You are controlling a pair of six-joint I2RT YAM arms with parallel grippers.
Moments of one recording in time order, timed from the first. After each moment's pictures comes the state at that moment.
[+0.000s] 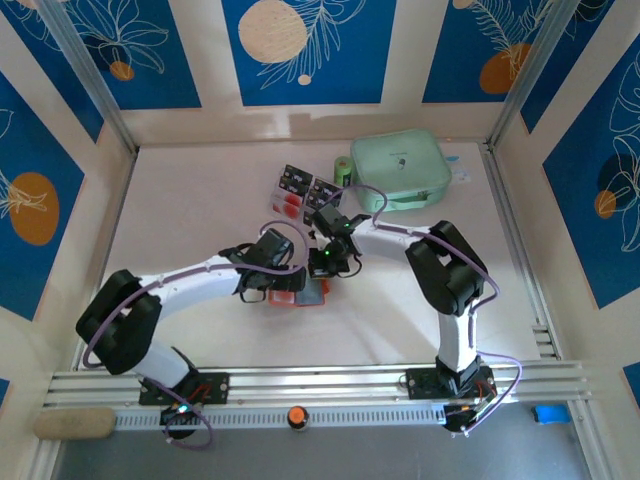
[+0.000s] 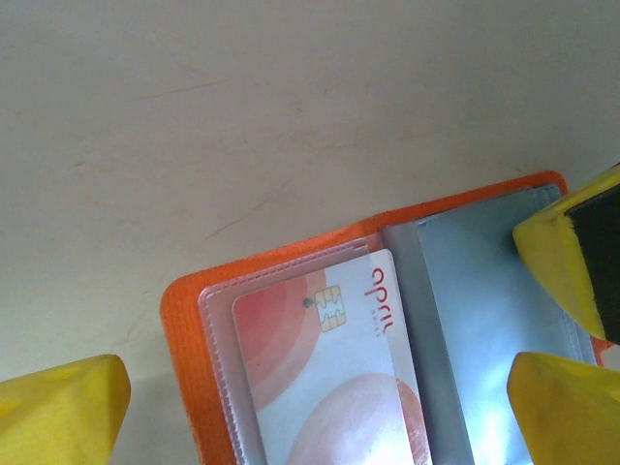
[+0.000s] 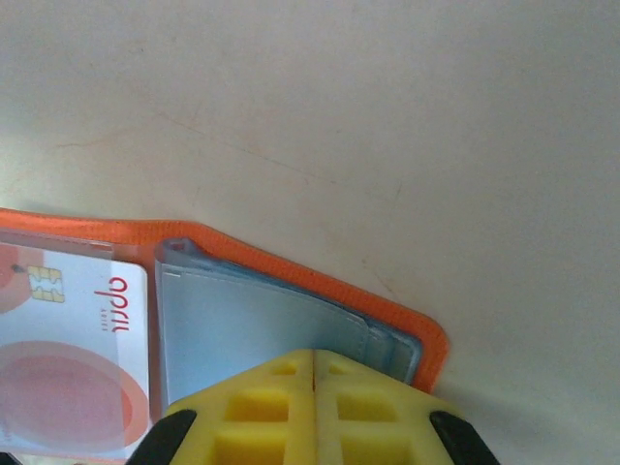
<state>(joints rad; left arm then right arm) -0.74 1.50 0.83 -0.44 -0.10 -0.57 0.71 1.94 1.24 -0.56 -0.35 0.54</state>
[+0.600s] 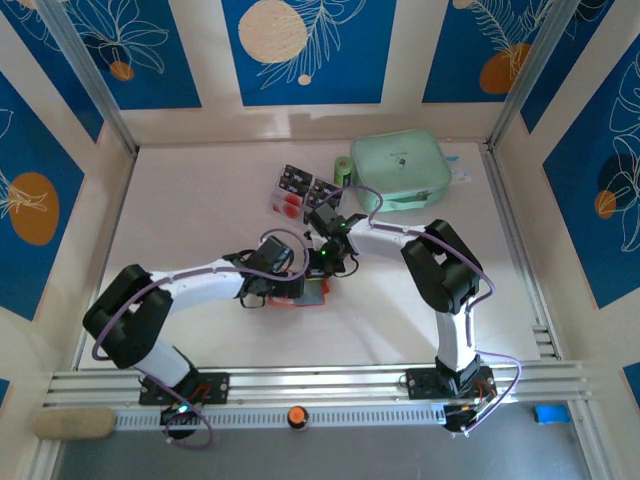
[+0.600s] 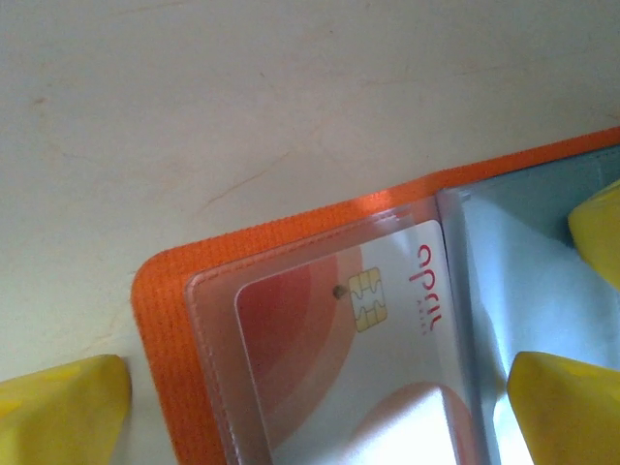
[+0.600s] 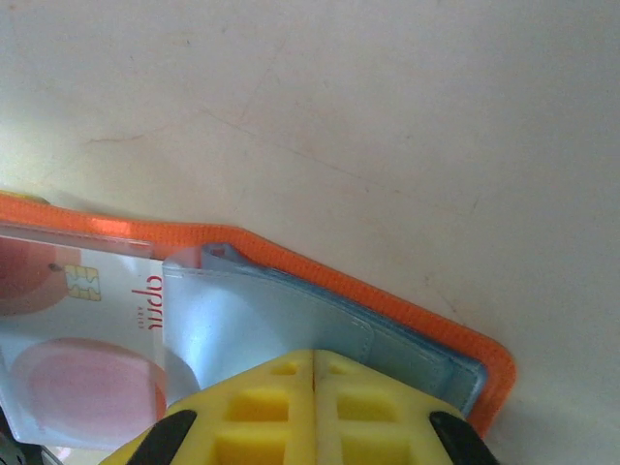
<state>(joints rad) -0.74 1.54 0.77 -0.37 -0.10 -0.57 0.72 1.97 1.27 -0.56 -0.40 0.54</state>
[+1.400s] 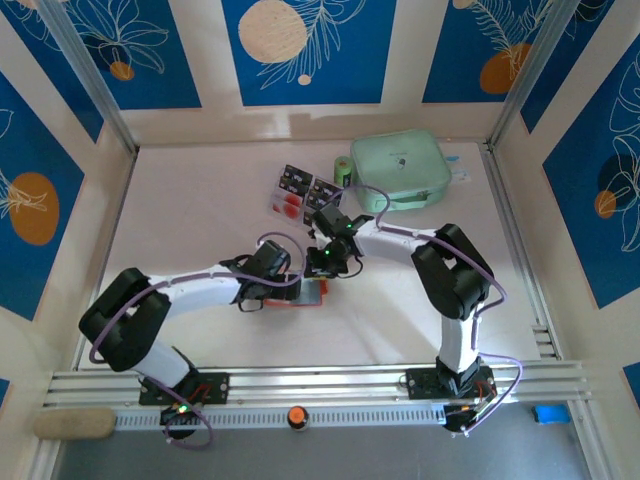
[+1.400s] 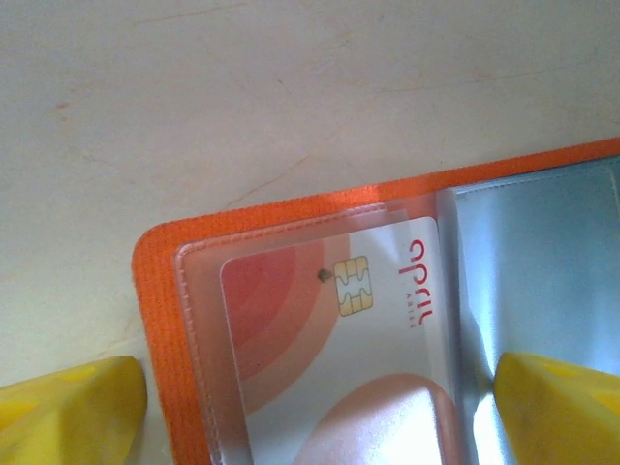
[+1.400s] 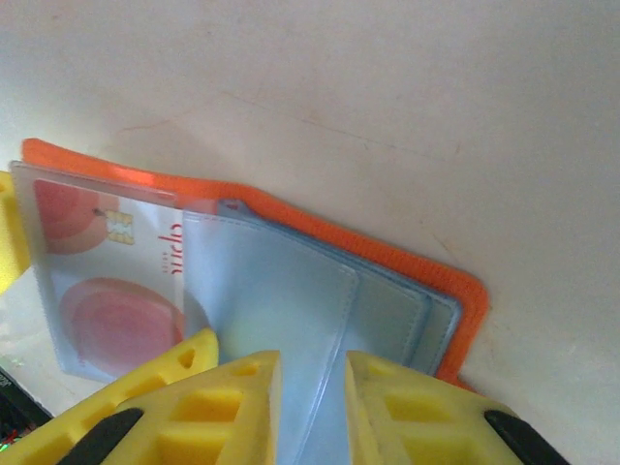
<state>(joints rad) -0.74 1.52 0.71 -0.29 -0.11 -0.57 0.71 1.90 1.22 -0.54 -0.40 0.60</state>
